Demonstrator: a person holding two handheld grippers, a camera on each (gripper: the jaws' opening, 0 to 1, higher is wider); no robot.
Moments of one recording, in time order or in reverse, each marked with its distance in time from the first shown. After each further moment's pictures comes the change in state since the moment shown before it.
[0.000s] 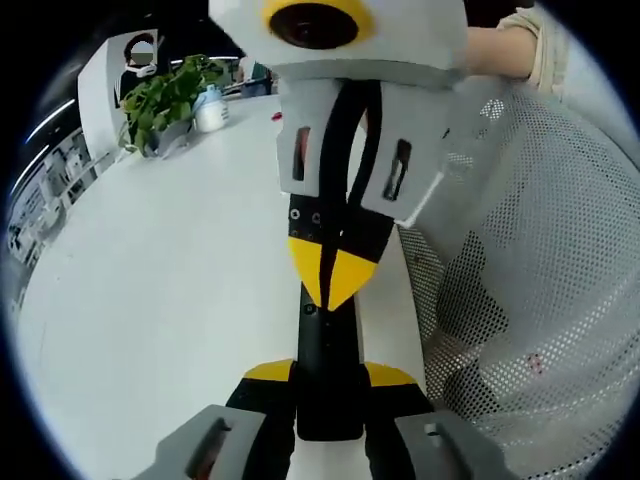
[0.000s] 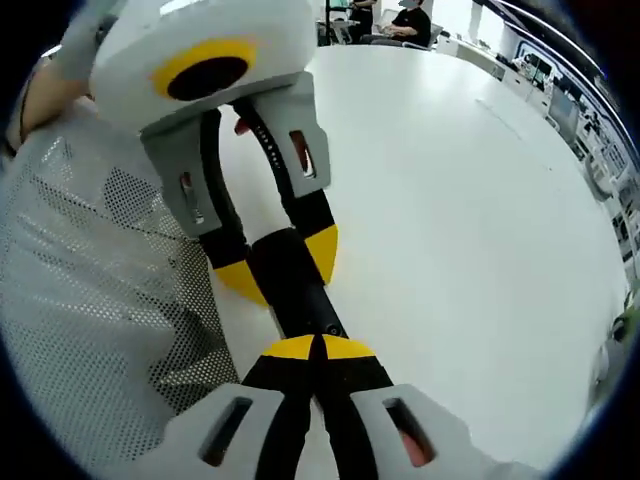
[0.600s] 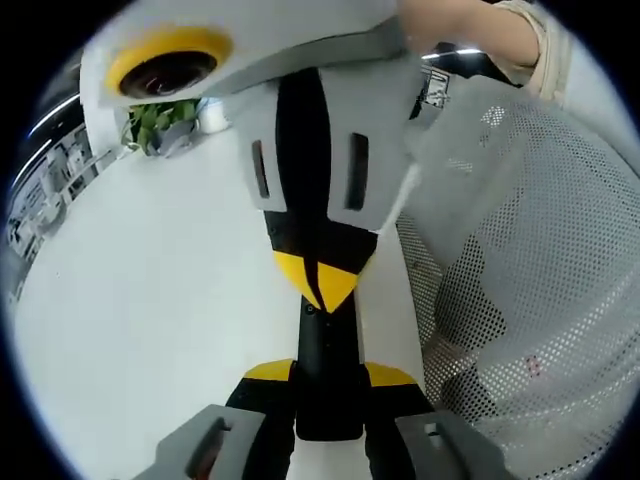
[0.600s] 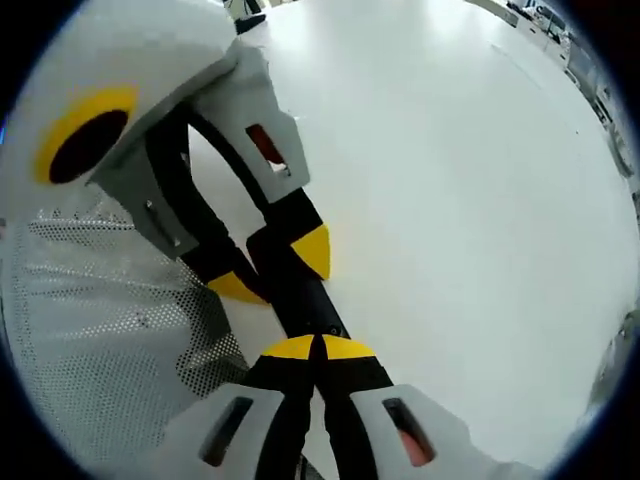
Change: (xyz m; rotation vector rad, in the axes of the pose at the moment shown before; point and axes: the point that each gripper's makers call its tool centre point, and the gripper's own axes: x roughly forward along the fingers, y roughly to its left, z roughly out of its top) left arm 0.000 0.000 0.000 -0.022 -0.023 -0.009; right arm 0.002 -0.004 -0.003 0.056 0.170 0.087
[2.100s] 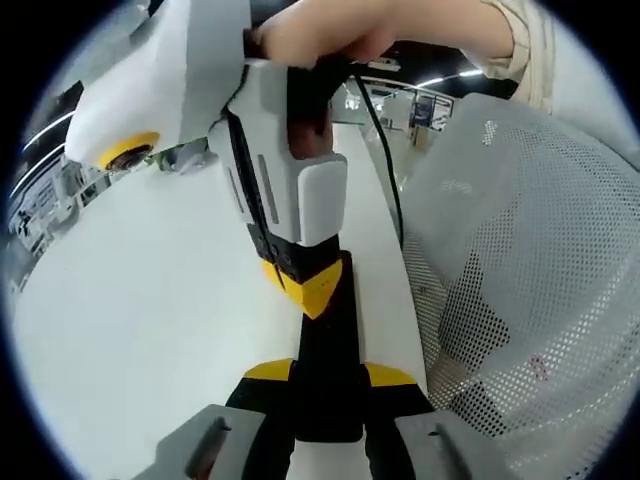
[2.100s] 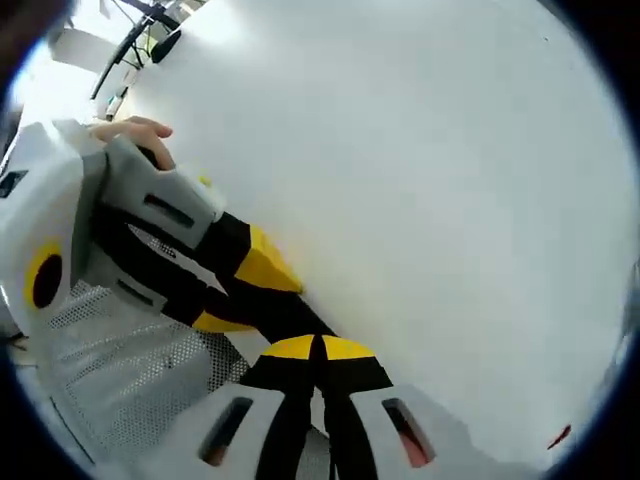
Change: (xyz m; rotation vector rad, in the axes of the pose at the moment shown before) left arm -0.001 0.000 0.001 -0.019 -0.133 0.038; right arm 0.003 -0.007 0.006 0.244 0.187 0.006
